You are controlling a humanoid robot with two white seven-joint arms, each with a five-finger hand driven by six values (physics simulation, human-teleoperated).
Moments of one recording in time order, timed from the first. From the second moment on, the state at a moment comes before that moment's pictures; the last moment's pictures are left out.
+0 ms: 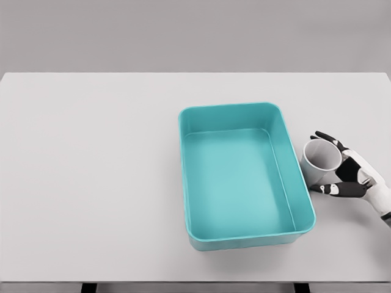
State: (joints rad) left arm 0.07 0.00 -0.10 -0.10 0.11 0.00 -0.05; right arm 0.03 -0.68 0.21 -1.32 -0.81 -0.38 0.61
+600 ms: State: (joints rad) left arm 0.07 0.00 -0.10 -0.10 0.11 0.00 -0.05; right arm 0.02 -0.68 0.21 -1.31 -0.77 -0.36 0.61
